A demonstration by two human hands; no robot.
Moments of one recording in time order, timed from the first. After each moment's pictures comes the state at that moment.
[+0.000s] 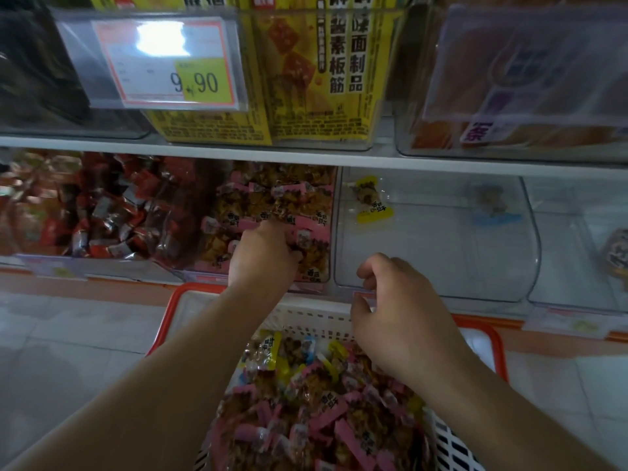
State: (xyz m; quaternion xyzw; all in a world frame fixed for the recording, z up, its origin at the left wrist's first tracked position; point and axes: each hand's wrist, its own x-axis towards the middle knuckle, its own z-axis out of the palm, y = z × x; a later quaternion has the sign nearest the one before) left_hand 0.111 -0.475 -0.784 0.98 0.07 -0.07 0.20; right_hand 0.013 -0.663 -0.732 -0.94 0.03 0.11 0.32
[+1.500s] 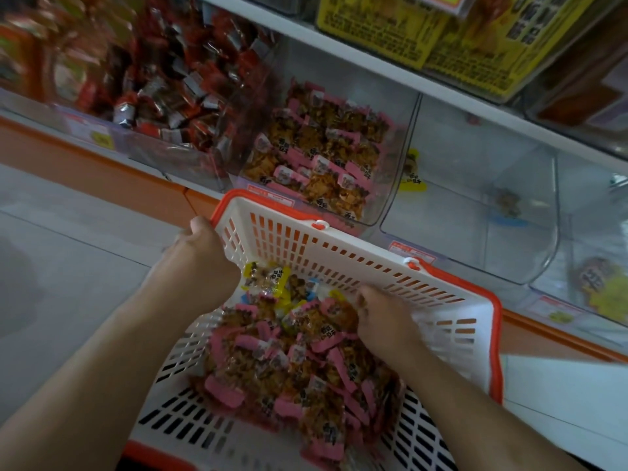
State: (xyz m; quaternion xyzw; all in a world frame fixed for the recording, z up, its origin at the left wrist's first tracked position) left_hand -0.033 -0.365 -0.748 0.91 0.26 -0.20 0.27; right_hand -0.042 -0.642 -0.856 -0.96 0.01 0.25 0.15
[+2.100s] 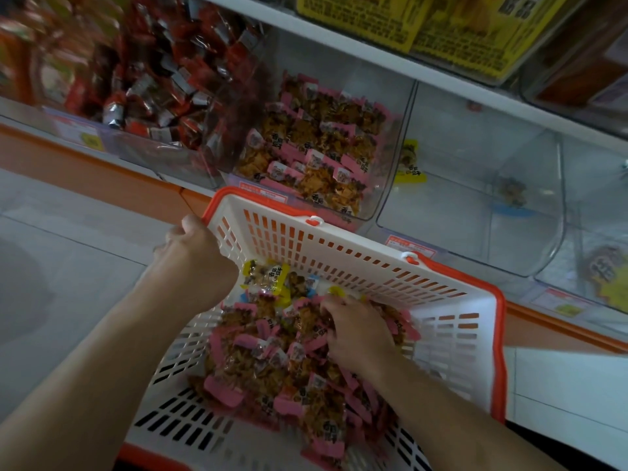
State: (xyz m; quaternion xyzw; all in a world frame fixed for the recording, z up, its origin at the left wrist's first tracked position) left_hand -0.029 -0.375 -0.742 0.89 0.29 -0.25 0.24; right_hand -0.061 -0.617 -0.869 -0.94 -0.13 0.29 0.12
